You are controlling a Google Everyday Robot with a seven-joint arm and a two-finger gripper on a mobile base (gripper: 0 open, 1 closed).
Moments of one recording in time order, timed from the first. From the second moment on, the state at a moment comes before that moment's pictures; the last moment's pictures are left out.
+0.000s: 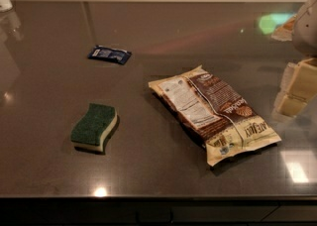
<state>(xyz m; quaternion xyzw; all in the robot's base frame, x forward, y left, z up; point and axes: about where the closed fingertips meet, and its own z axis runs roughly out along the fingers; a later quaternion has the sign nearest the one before) 0.438 -0.217 0.976 -0.60 0.78 -0.03 0.16</state>
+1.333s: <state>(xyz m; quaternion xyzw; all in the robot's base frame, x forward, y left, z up) 0.445 -0.220 0.911 -0.57 0.80 0.06 0.17</state>
